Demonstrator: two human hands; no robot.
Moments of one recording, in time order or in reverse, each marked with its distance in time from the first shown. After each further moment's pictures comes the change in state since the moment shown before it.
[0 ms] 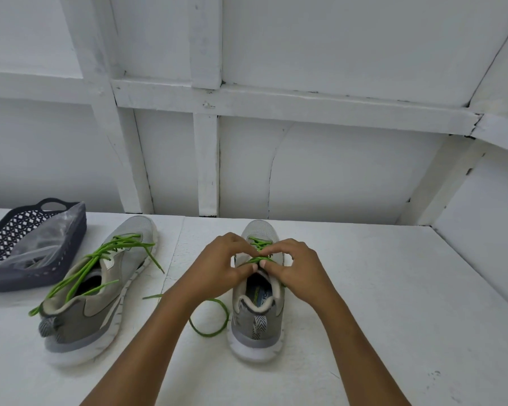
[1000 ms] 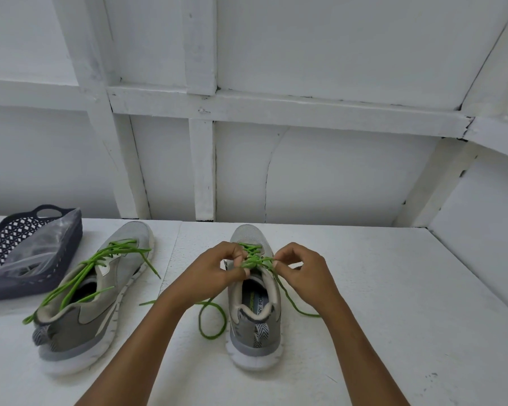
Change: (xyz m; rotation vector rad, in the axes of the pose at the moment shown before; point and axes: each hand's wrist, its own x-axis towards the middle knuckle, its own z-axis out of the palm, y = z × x) left_hand -0.003 -0.008 -0.001 -0.319 -0.029 -0.099; right_hand -0.005 0.017 -0.007 0.094 0.100 0.021
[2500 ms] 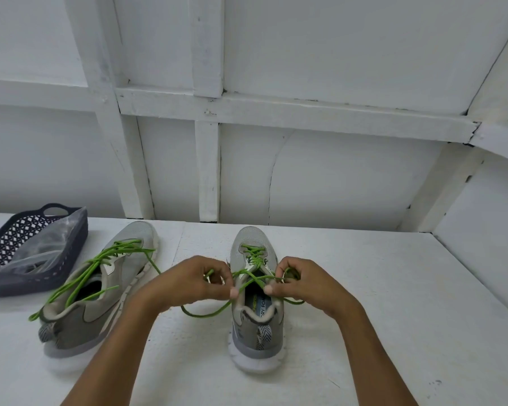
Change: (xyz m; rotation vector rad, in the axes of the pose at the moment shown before) left_hand -0.022 0.008 -0.036 0.080 -0.262 -0.143; right_hand 0.000 -0.007 -0.015 0.099 -0.417 0.165
